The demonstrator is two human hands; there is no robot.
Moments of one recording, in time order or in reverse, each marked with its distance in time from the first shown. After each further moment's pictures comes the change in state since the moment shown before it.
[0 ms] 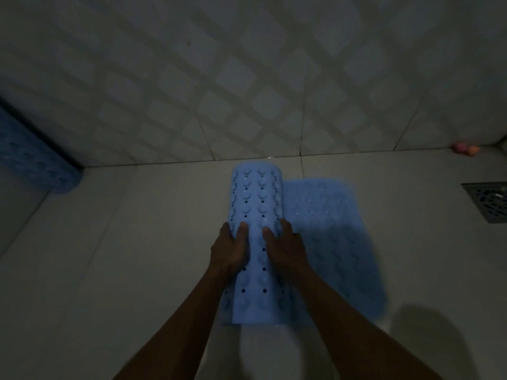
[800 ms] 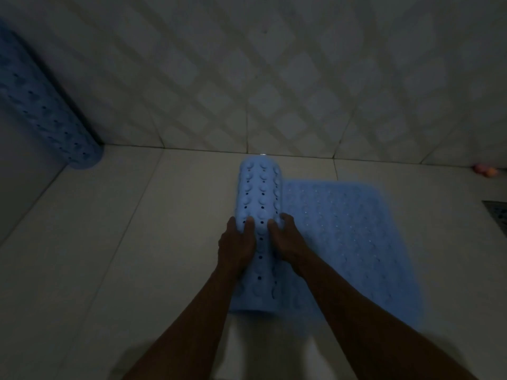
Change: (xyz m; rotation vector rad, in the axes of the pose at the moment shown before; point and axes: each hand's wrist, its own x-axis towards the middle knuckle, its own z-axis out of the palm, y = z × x) left_hand 0.021 -0.054 -0.088 -0.089 0.030 0.063; right_hand -0.013 -0.064 0.094 0.037 -0.059 -0.022
